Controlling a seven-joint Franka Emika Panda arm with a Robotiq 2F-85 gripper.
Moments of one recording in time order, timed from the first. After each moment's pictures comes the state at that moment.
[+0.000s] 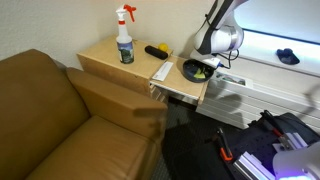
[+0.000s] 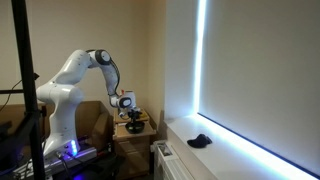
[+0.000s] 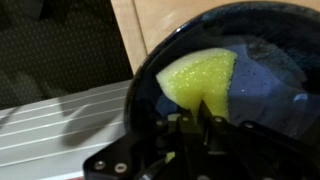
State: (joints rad) arm 0.22 0.63 -0.25 -2.23 0.22 2.93 0.82
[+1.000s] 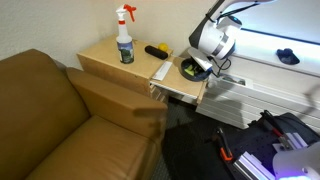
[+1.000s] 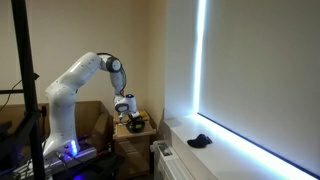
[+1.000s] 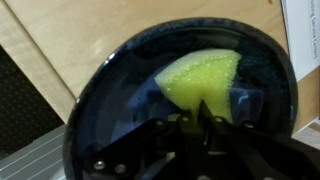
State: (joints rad) arm -0.27 0.73 0.30 -2.18 0.63 3.24 0.48
